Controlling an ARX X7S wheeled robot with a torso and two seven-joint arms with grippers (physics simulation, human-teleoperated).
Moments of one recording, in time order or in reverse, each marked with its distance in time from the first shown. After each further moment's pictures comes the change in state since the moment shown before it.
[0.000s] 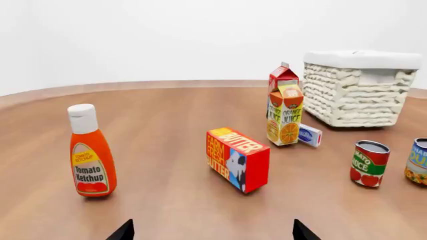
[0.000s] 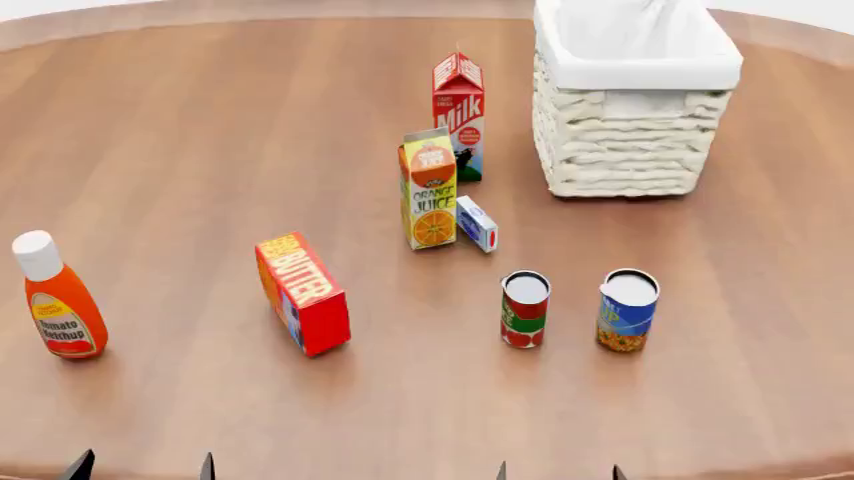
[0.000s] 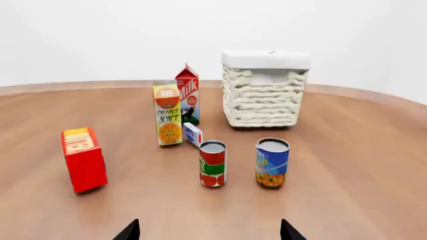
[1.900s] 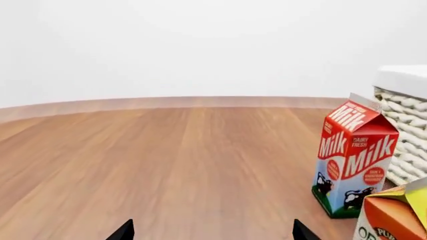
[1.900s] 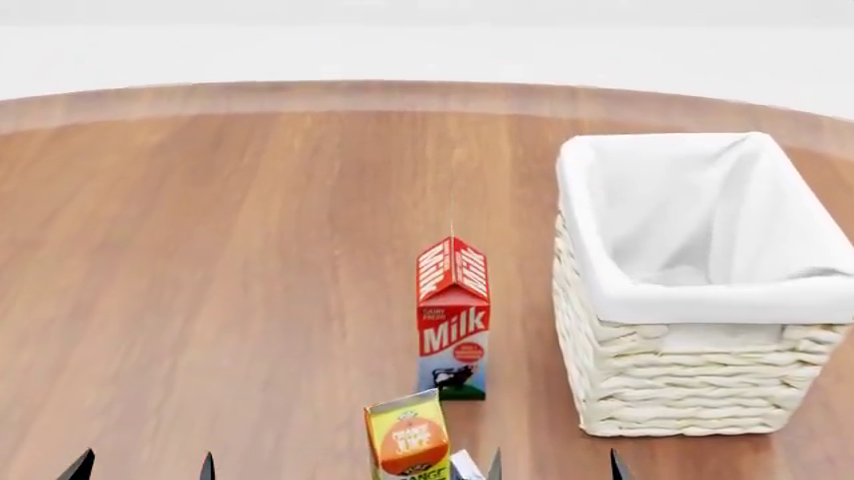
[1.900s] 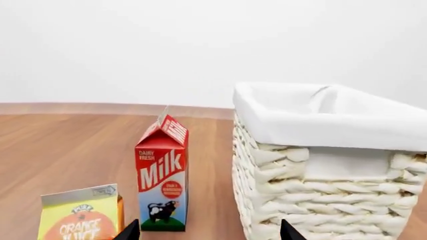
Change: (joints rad) left arm -0.010 -0.126 0.149 -0.005 -0.126 0.014 -0.147; right arm 0.015 0.138 -0.155 -0.046 0.093 0.009 0.137
